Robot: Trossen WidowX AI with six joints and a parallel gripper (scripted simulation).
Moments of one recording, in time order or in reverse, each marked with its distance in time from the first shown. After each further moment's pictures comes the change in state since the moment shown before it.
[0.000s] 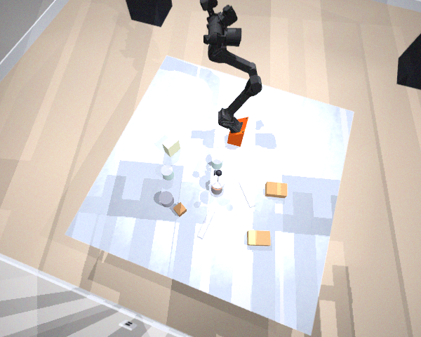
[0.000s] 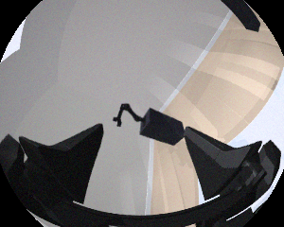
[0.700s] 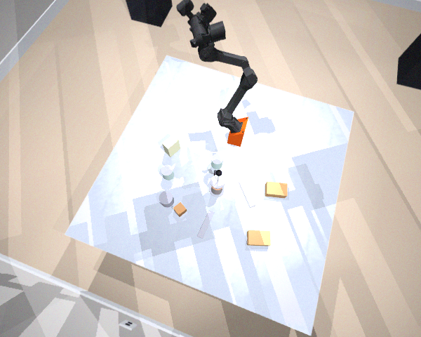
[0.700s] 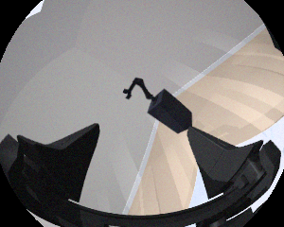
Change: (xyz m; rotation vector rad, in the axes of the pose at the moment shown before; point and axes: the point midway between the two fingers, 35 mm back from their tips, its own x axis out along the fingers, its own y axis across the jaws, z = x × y) arm 0.022 0.018 -0.094 -0.191 0.184 0.149
